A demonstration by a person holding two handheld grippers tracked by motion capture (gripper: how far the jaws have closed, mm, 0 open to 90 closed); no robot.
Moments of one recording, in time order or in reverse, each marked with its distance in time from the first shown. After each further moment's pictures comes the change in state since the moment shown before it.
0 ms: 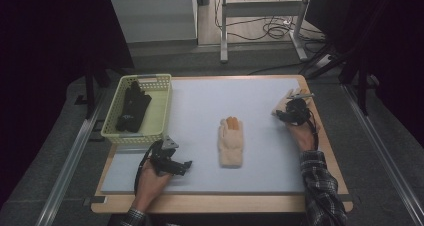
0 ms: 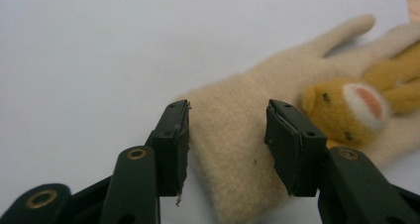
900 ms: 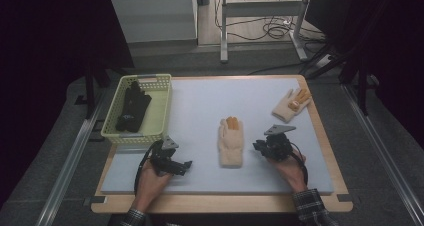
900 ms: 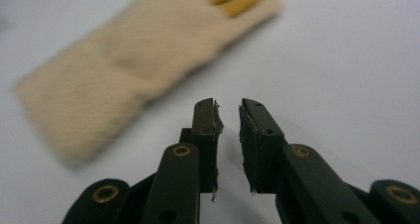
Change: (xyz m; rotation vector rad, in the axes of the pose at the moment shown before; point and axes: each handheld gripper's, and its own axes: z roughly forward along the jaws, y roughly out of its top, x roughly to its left) left arm 0.000 0.000 0.000 0.000 0.001 0.001; right arm 0.113 -0.055 -0.069 -0.007 0.320 -0.168
